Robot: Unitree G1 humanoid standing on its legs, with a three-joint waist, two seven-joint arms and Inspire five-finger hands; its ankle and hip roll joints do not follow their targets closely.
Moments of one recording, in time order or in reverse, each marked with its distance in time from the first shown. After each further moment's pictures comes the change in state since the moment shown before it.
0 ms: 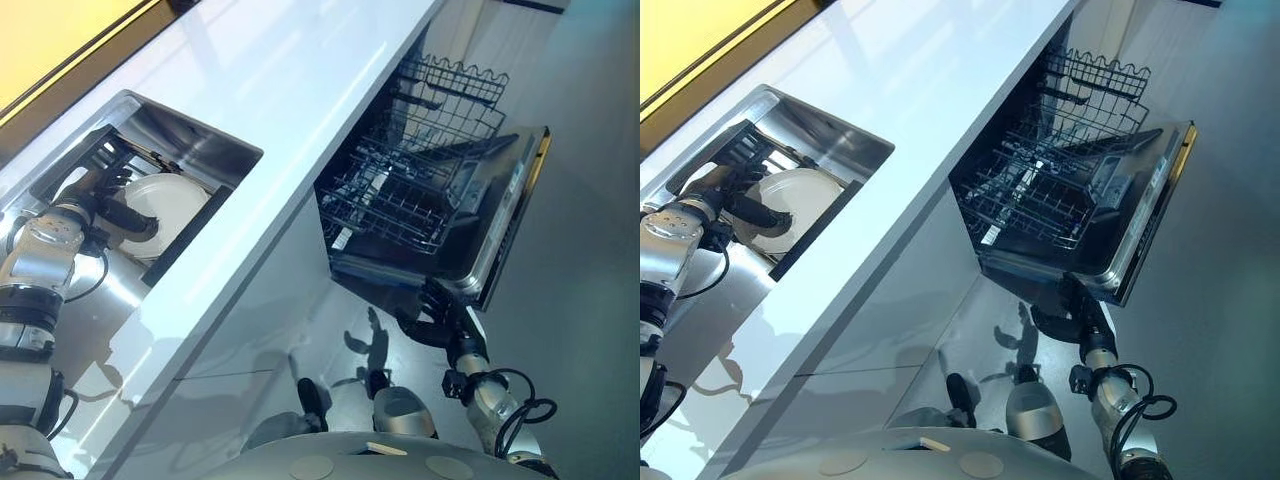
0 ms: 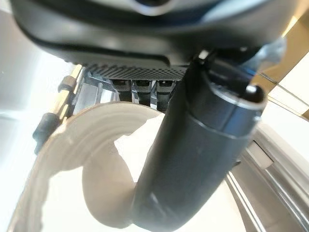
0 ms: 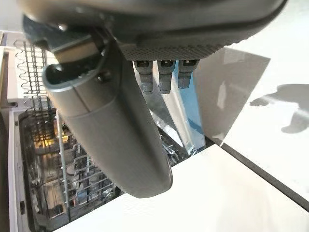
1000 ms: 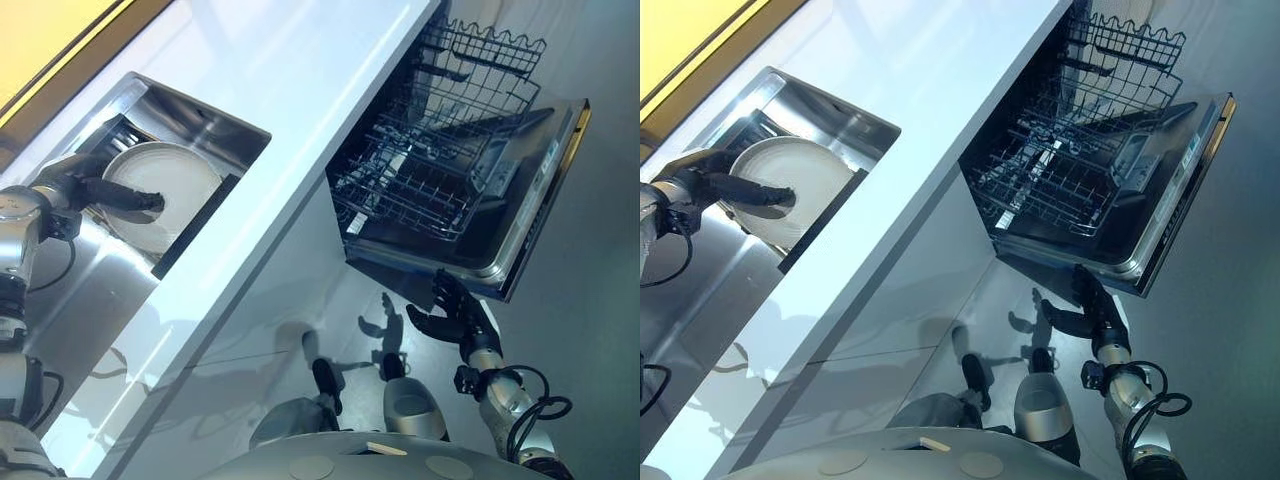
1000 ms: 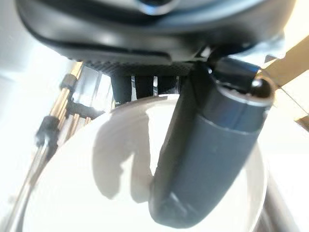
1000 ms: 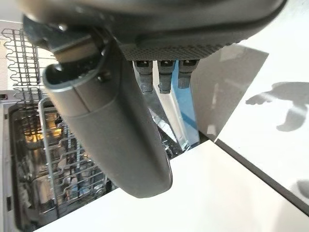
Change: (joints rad) left arm -0.005 0.062 0.146 -0.071 -0.178 0.070 -0.289; right arm -0.004 -0.037 -0.026 0.000 0.006 -0.041 0.005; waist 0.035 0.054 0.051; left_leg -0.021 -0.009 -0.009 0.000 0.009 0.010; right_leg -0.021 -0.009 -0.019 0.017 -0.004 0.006
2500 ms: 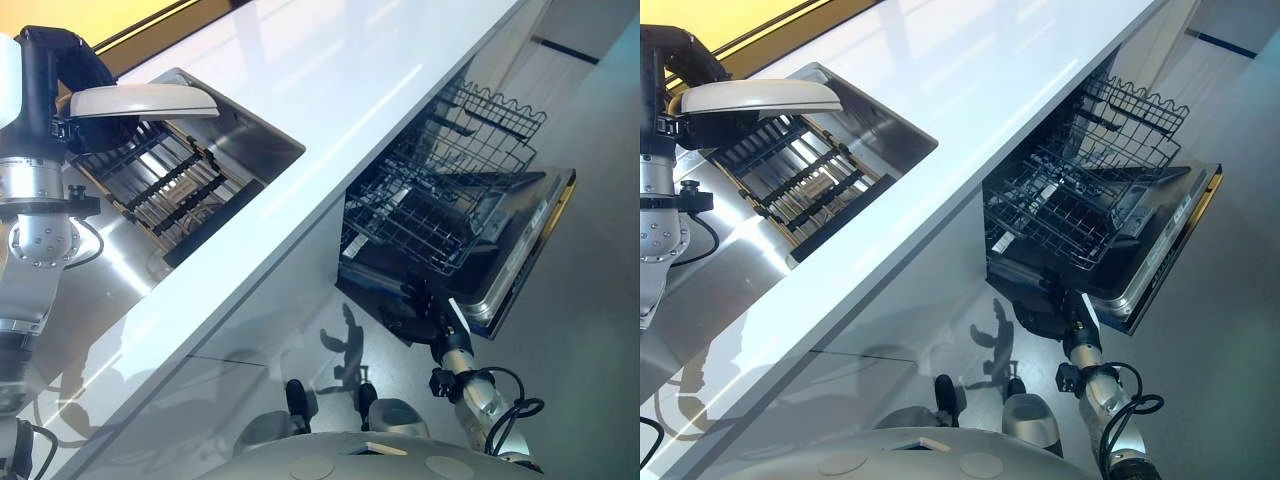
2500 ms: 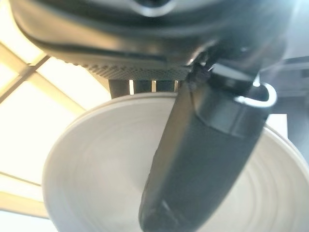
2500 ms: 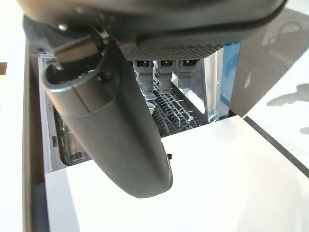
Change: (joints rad) left arm 0.300 -0.019 0.112 -0.532 0.467 -0.580 0.858; right arm 0.006 0.077 0.061 -0.057 -0.012 0.000 0.048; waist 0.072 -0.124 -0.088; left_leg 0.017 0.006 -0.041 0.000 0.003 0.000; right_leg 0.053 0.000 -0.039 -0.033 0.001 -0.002
